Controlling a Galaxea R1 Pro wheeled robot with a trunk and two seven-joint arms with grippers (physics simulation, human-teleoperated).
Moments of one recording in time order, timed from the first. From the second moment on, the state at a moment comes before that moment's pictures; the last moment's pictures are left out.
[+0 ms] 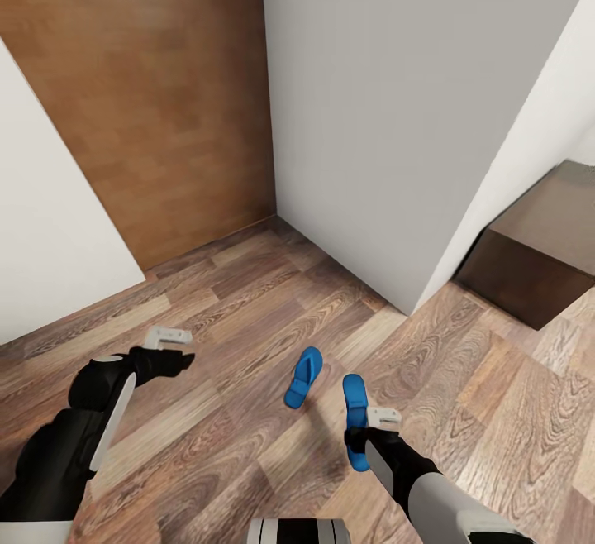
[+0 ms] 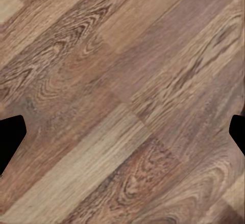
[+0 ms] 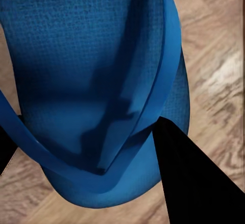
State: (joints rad) left arm -0.46 0.17 -0.01 -1.52 -0.01 0.96 -0.14; right arm -0.69 0.14 -0.07 -0.26 0.00 0.23 -0.18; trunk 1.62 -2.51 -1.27
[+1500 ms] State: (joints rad) left arm -0.46 0.17 -0.05 -1.45 -0.01 0.93 -0.14; right arm -0.68 0.06 -0.08 -0.26 0.00 0.23 -0.13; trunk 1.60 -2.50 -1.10
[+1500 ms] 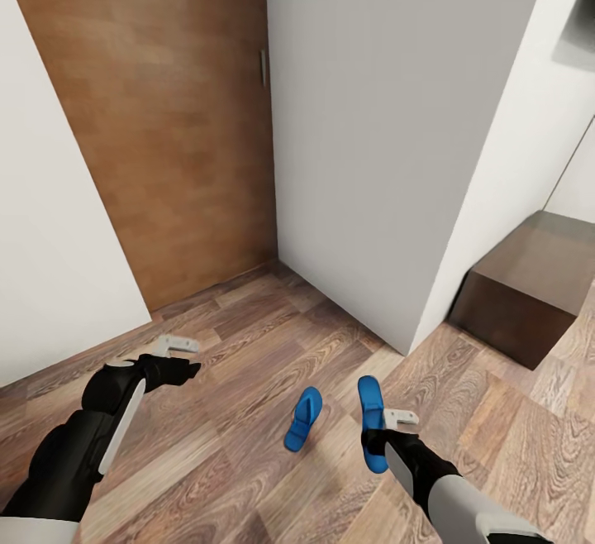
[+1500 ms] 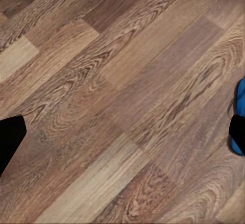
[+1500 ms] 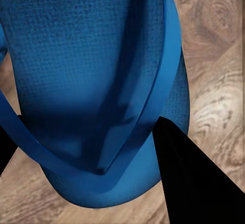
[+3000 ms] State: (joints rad) left arm -0.49 0.13 -0.12 -1.14 -0.01 0.73 -0.14; right arm -0.65 0.03 -0.08 -0.26 0.00 0.22 -0.12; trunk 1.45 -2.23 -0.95
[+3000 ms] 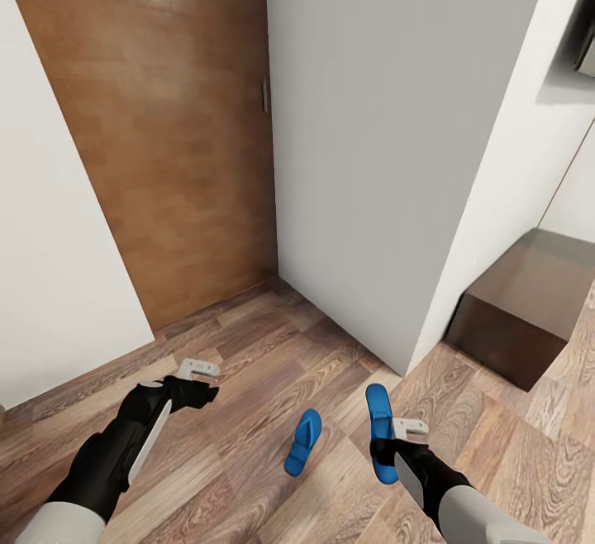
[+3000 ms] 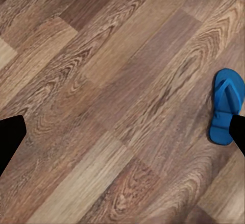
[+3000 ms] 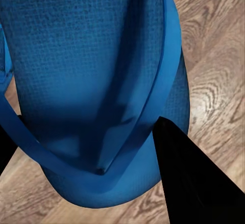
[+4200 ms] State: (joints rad) left arm -0.51 0.13 -0.13 -1.10 -0.07 0.71 -0.14; right arm -0.63 0.03 -0.08 -0.25 0.00 0.17 -0.08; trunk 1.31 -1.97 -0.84
